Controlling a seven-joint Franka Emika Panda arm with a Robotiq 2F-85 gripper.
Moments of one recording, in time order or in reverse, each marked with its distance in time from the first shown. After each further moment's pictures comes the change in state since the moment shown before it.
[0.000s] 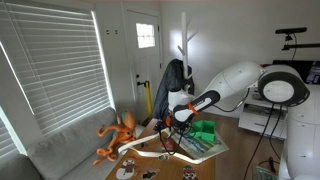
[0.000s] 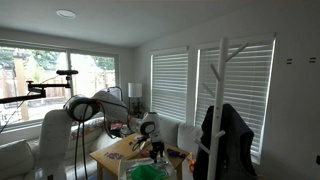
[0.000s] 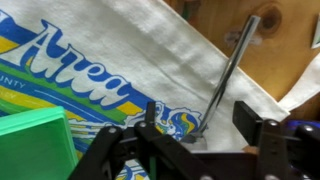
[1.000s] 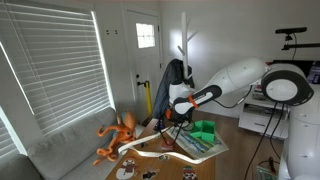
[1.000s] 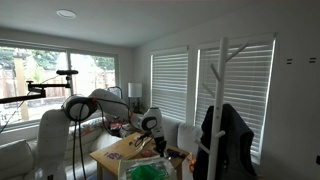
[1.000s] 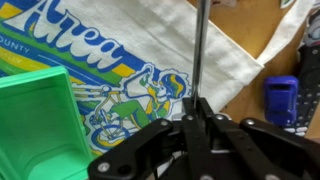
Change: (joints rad) arm 0.003 -0.042 -0.037 0.048 0.004 -0.049 -0.004
